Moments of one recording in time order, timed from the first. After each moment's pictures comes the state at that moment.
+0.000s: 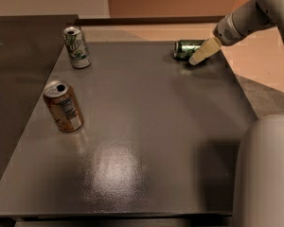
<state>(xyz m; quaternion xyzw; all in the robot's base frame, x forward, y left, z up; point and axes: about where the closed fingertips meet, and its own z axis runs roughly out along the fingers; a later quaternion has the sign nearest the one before) 0.762 -0.225 0.854 -0.43 0.83 0.12 0.33</state>
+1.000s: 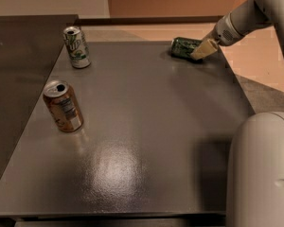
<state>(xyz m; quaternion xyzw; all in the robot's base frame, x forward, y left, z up) 0.758 -0.220 0.849 -0.47 0.82 0.13 0.32</state>
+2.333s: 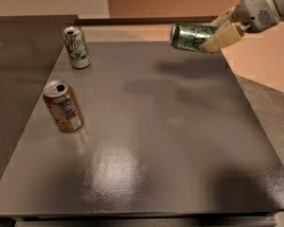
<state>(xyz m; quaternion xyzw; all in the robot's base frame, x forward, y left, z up) 0.626 -0.186 0.964 -0.55 0.73 0.20 0.36</state>
